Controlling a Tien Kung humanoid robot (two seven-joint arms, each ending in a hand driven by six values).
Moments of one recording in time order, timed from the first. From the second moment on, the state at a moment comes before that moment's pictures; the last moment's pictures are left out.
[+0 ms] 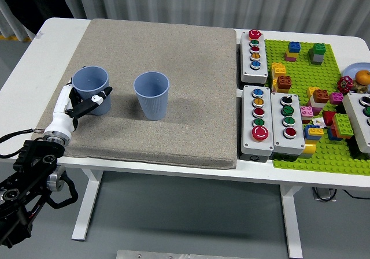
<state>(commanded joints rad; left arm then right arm) -0.25 0.27 -1.11 -1.17 0.94 0.26 -0.22 0.21 -0.09 1.67 0.18 -1.07 -0.24 -0.33</state>
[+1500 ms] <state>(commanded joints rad) -0.23 0.24 -1.09 -1.24 0.96 0.48 -0.26 0.21 -0.09 1.68 0.18 -1.08 -0.24 -0.33</state>
